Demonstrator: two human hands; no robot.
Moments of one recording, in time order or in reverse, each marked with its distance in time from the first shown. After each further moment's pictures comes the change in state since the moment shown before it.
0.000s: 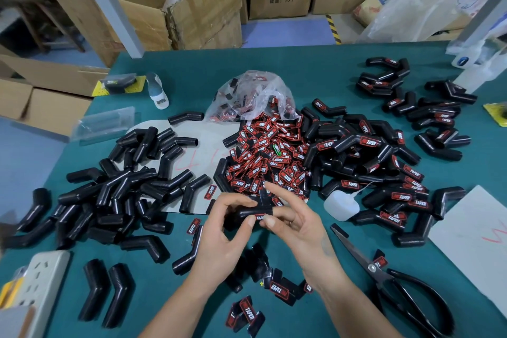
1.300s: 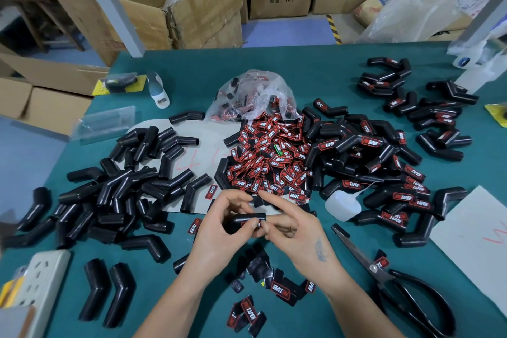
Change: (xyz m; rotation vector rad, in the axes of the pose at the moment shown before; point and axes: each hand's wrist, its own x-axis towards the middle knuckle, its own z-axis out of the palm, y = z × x) left_hand 0.008 -0.003 -0.010 -0.024 -0.090 -0.211; right_hand 0.006 0.021 -0.006 -0.245 -0.074 -0.045
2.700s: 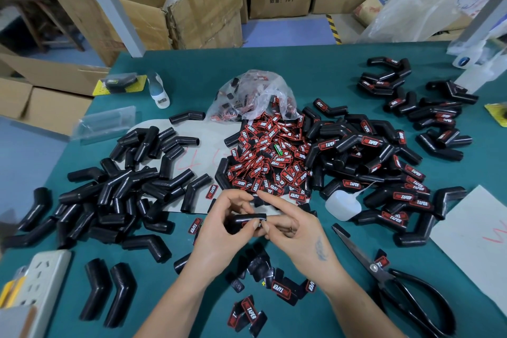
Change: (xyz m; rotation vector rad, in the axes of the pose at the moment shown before) left_hand 0.001 -0.004 -0.001 0.014 -0.010 -0.009; right_hand -0.002 -0.005 0.000 -0.023 0.006 0.017
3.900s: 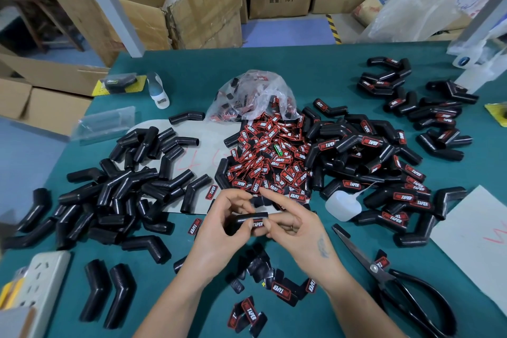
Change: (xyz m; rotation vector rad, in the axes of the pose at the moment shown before) left_hand 0.000 0.007 -0.002 0.008 -0.049 0.035; right_hand 0.000 -0.009 -0.002 0.088 0.001 0.012
